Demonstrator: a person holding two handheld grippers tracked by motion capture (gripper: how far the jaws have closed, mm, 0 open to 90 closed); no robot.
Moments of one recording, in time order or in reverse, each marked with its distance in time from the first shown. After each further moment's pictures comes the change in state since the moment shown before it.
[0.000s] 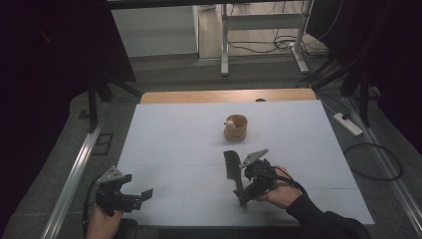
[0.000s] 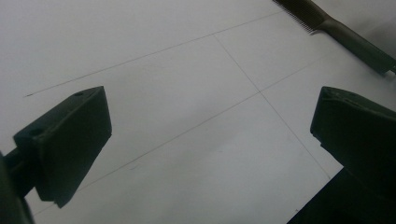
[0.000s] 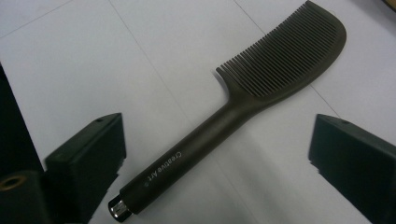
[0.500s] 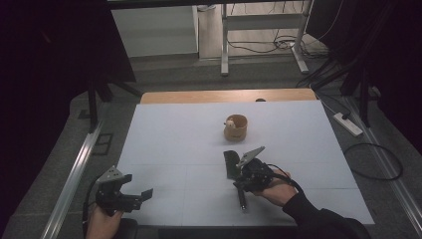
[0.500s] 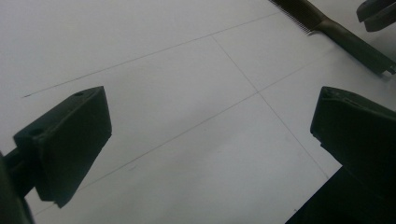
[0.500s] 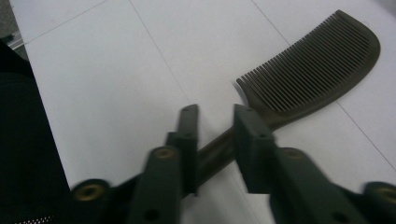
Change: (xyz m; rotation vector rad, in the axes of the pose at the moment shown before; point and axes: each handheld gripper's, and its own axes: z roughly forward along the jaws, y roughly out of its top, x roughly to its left) left arm 0.000 0.000 0.000 -0.004 -0.010 0.000; right arm -0.002 0.008 0.005 0.008 0.088 -0.030
